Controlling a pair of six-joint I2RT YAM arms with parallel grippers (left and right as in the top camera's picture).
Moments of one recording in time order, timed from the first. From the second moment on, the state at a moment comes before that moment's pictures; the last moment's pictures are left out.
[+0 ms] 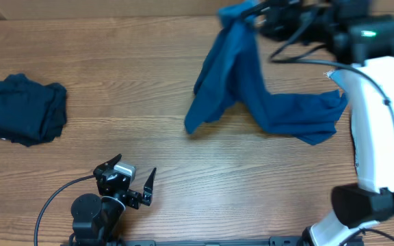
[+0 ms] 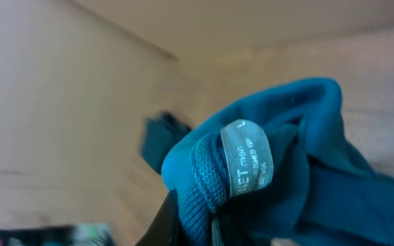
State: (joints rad) left arm -0.03 0.01 0.15 -0.50 0.33 0.11; right arm 0.21 1.81 2.15 -1.02 -0.69 0.42
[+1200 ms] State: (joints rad) left arm -0.03 1.10 1.17 -0.80 0.32 -0.06; right arm 0.21 1.98 2.15 -1.38 -0.16 0.32
